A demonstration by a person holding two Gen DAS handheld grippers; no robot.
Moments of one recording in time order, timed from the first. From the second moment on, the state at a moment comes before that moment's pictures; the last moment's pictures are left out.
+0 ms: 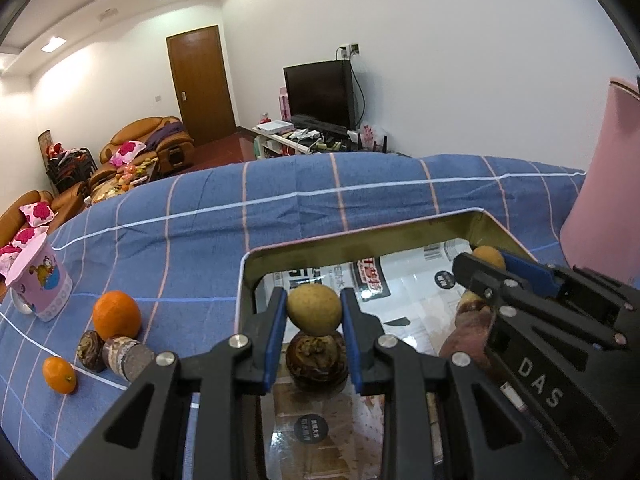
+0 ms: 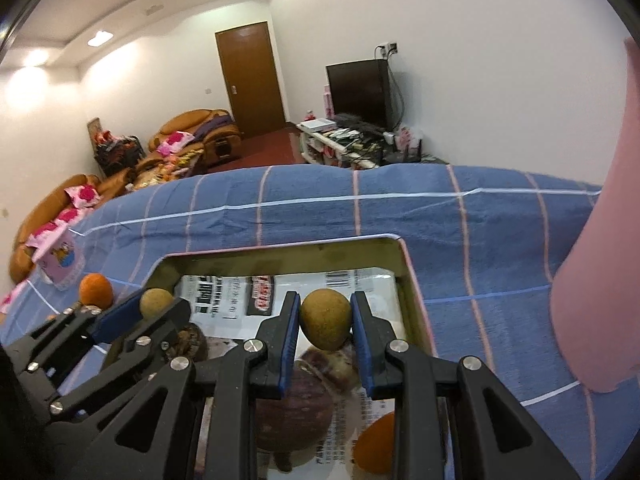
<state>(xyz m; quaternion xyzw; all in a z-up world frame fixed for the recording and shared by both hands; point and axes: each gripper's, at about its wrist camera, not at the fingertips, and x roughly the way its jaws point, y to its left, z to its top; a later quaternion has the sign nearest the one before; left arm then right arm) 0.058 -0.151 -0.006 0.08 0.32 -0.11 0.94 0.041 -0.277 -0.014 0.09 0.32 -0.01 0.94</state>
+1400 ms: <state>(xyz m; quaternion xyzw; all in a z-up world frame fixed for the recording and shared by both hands) 0.021 -0.139 0.011 0.08 0.21 -0.06 0.97 -0.007 -0.282 0.020 0.05 0.17 -0.14 0.98</state>
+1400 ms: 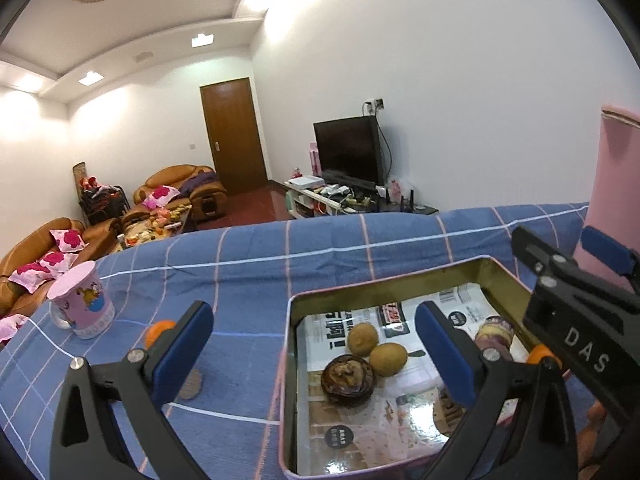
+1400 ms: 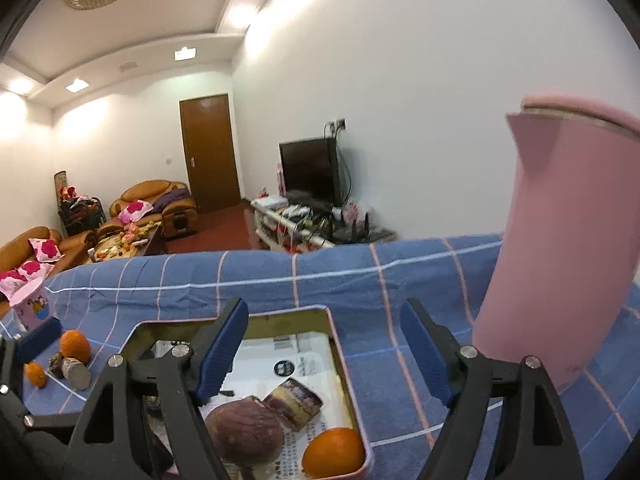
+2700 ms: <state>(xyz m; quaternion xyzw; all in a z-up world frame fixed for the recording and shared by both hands) 0.014 -0.044 0.007 0.08 0.24 -0.06 0.96 -0.031 -0.193 0.011 0.07 0.21 -0.10 0.97</state>
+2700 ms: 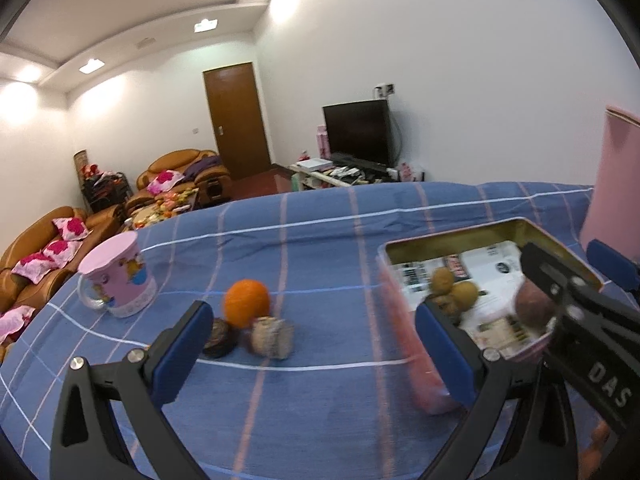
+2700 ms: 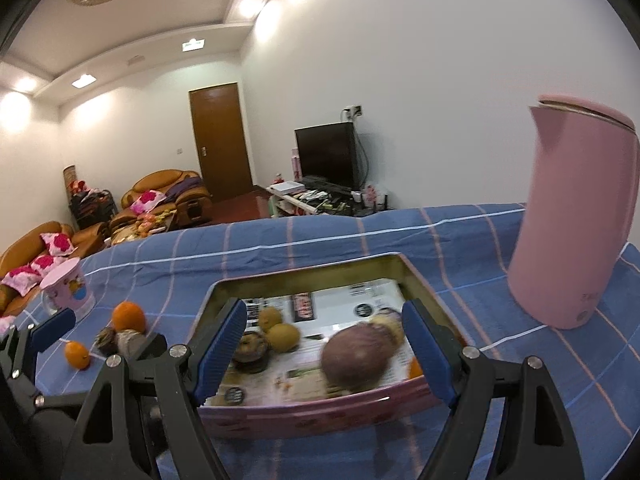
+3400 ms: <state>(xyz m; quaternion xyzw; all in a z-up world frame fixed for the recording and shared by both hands) 0.052 0.058 -0.006 0.06 0.30 0.00 0.95 0.007 -0.096 0.003 0.03 0.24 -0.03 0.97</state>
